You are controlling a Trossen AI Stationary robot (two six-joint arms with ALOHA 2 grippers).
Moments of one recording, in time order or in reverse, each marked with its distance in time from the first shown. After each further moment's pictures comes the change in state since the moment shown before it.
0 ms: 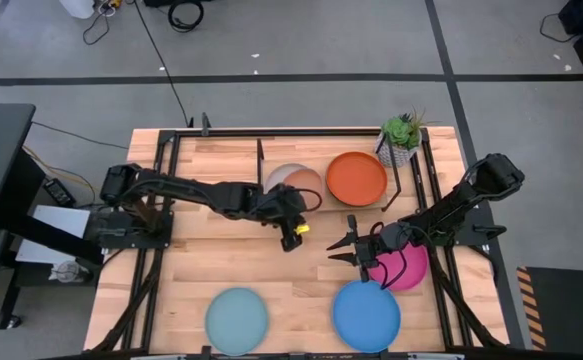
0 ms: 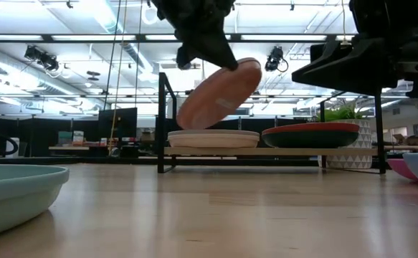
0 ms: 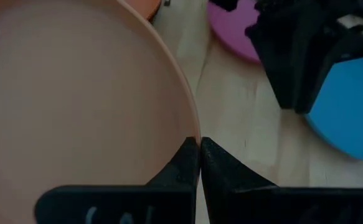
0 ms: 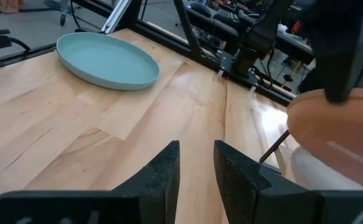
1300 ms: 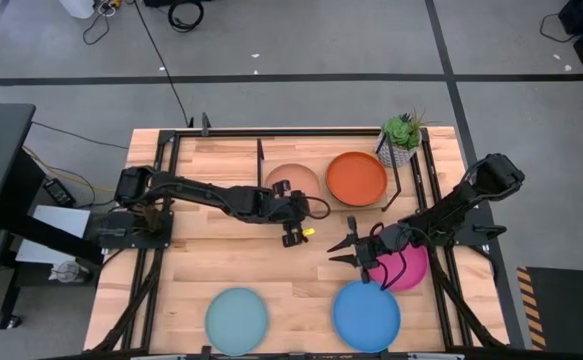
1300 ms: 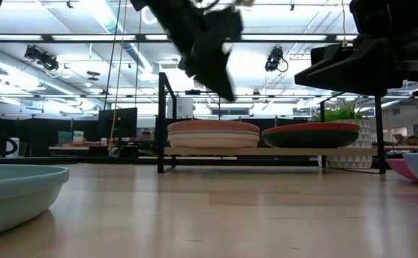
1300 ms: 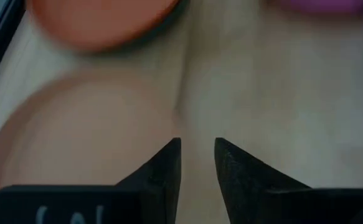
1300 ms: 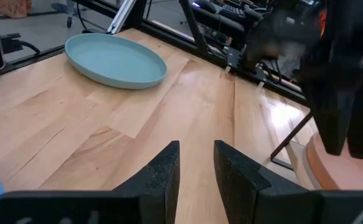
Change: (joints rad) left arm 0.015 0.108 0.007 -0.027 -0.176 0.221; right arm 0.009 0.000 0.000 -0.017 -0.009 0.044
